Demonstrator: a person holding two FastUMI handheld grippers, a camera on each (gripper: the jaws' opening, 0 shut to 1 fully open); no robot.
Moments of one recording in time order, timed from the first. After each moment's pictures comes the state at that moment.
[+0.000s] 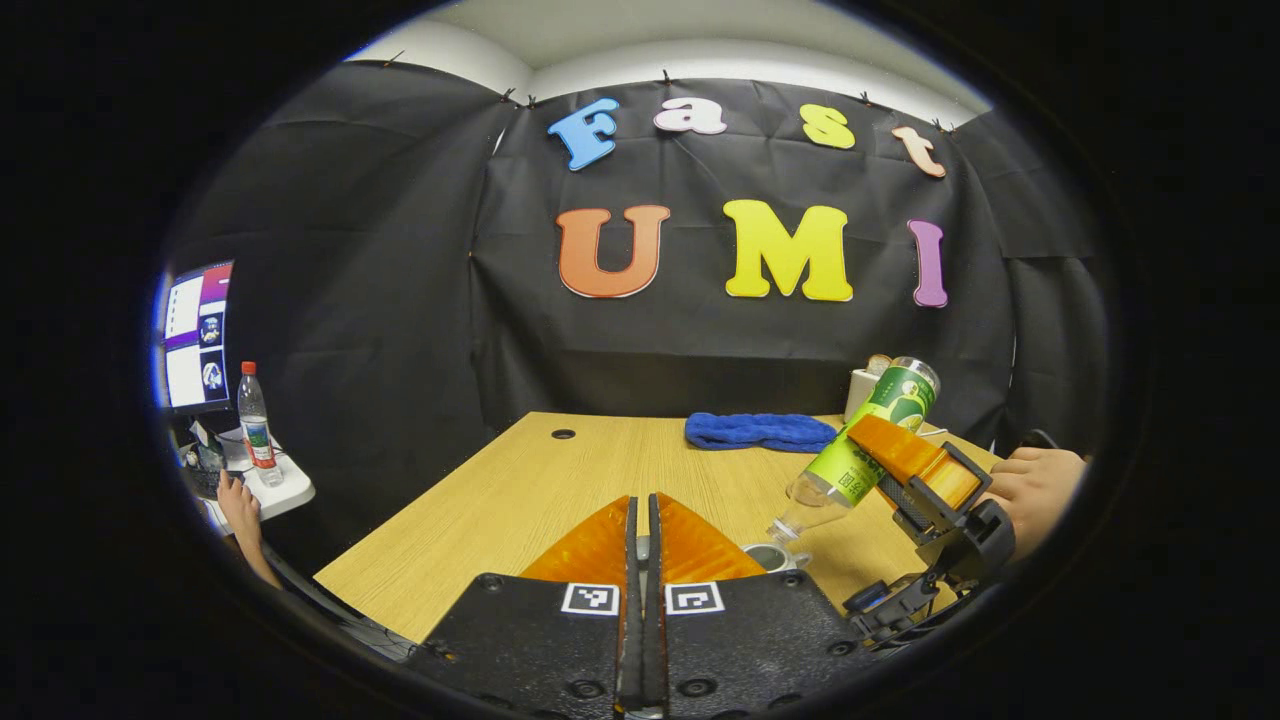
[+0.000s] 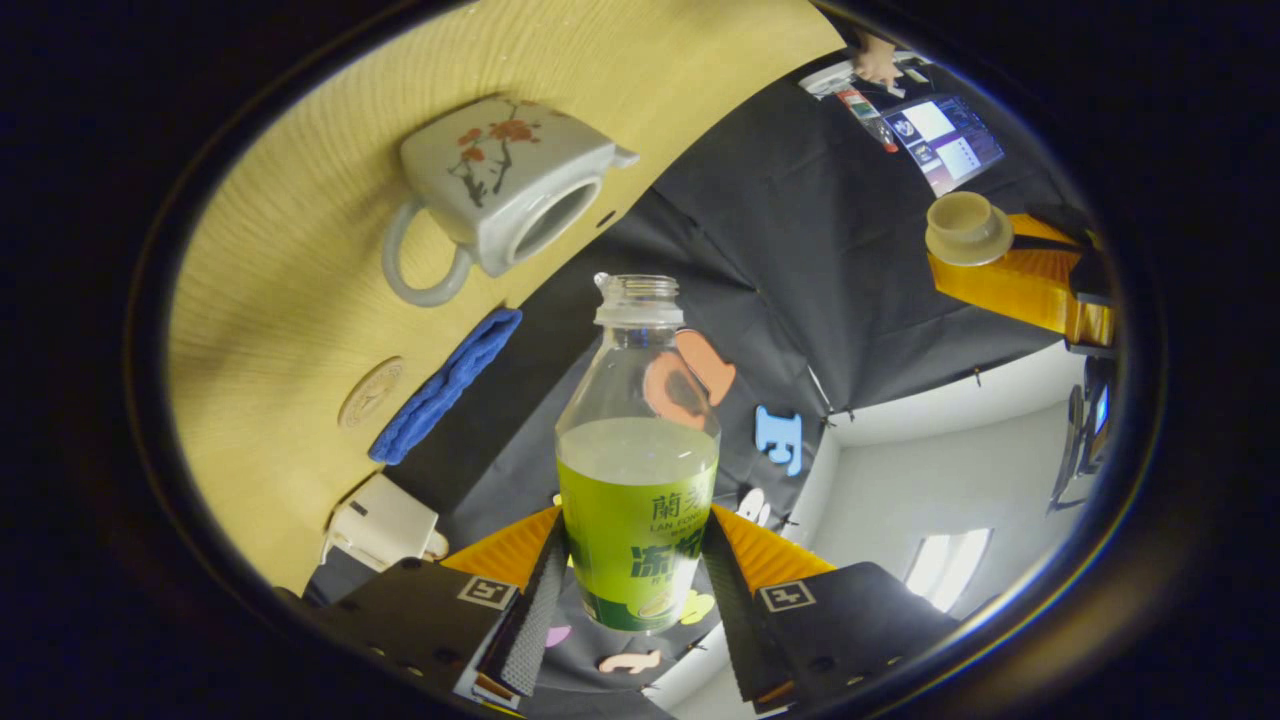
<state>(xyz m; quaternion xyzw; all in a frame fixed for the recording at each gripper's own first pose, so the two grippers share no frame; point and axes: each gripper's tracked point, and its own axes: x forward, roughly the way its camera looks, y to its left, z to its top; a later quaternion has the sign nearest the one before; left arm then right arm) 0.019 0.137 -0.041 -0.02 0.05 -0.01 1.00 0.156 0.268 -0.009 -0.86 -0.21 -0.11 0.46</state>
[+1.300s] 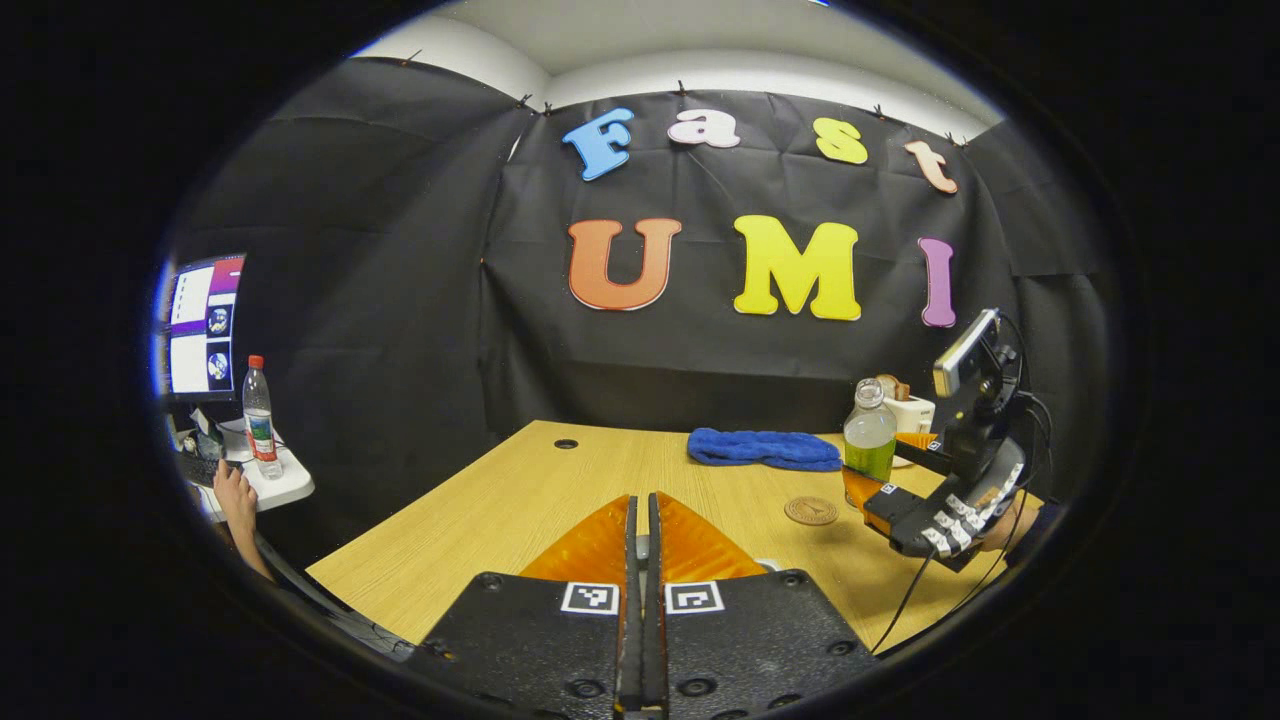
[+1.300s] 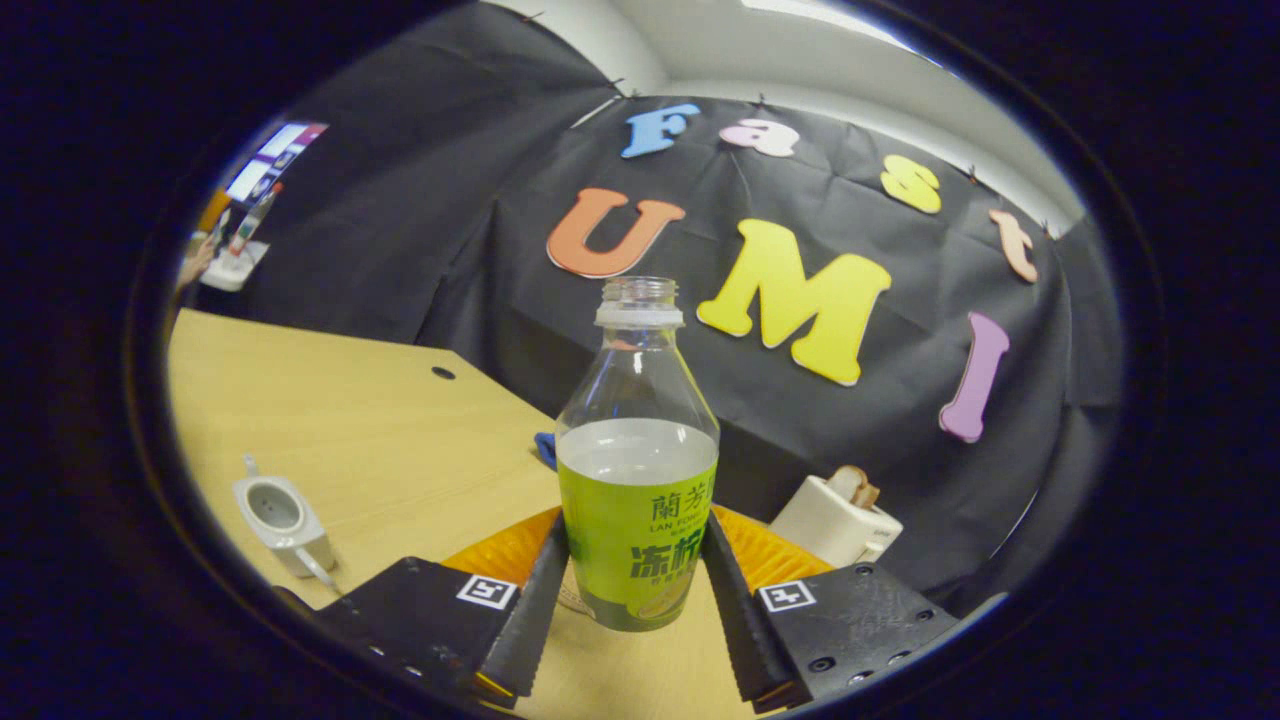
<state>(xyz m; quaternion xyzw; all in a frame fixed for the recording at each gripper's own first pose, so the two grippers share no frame) 0.021 0.130 -0.028 -0.05 0.02 0.00 1.00 0.265 0.200 -0.047 -0.15 0.03 0.10 0.98</state>
